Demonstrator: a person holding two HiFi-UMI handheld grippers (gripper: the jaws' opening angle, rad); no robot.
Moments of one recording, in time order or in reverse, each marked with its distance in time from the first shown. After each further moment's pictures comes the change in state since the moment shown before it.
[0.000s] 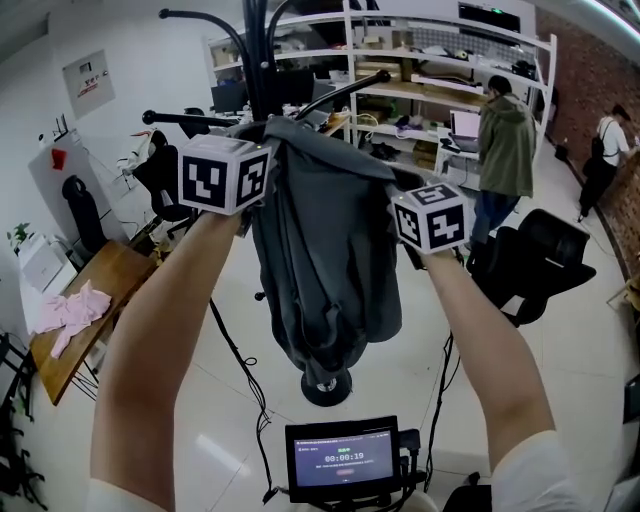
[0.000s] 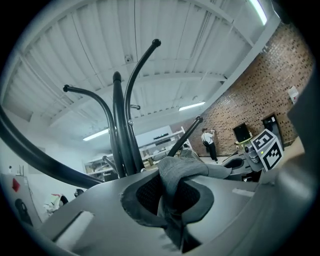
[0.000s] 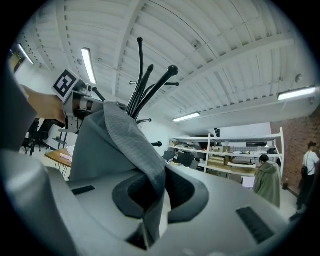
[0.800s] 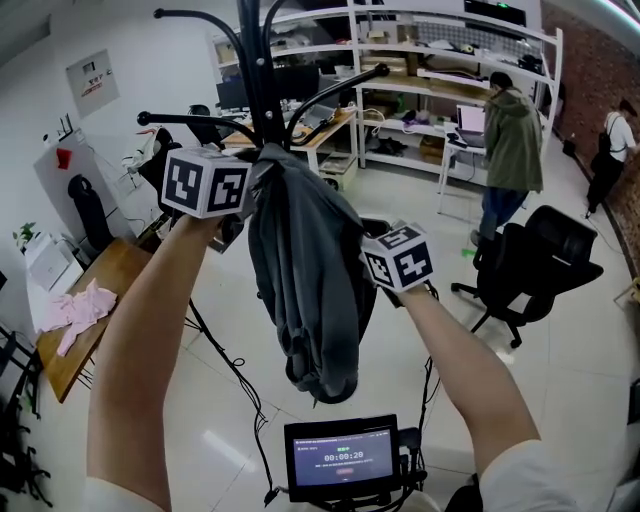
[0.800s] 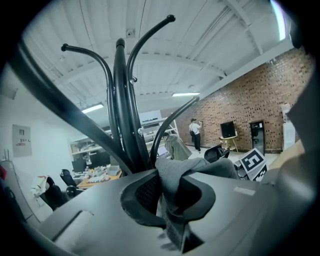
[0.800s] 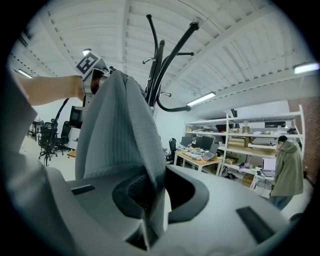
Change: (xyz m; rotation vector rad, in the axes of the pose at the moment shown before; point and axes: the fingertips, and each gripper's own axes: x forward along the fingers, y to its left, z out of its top) left arm -0.001 -0.011 -0.059 -0.083 0.198 -0.188; right arm 0.020 0.086 -0.096 0.054 0.151 0.218
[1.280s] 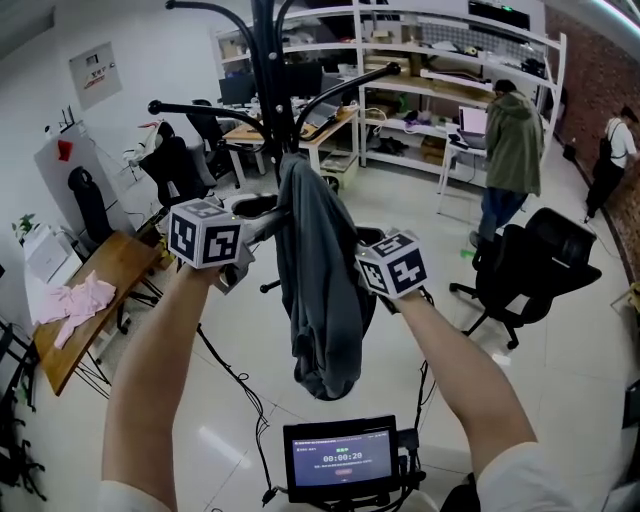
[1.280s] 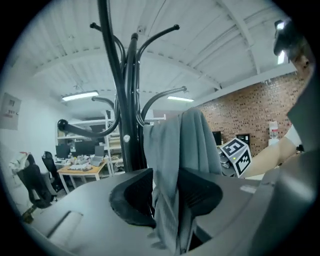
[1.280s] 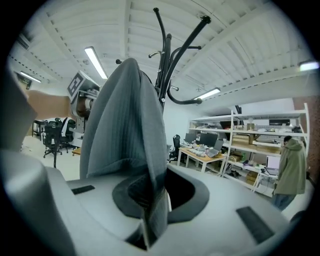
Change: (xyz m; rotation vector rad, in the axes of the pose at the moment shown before) left arm -0.014 -0.033 -0.086 -0.118 -0.037 -0.163; right arm 0.007 0.027 -0.016 -0.008 0.042 0.043
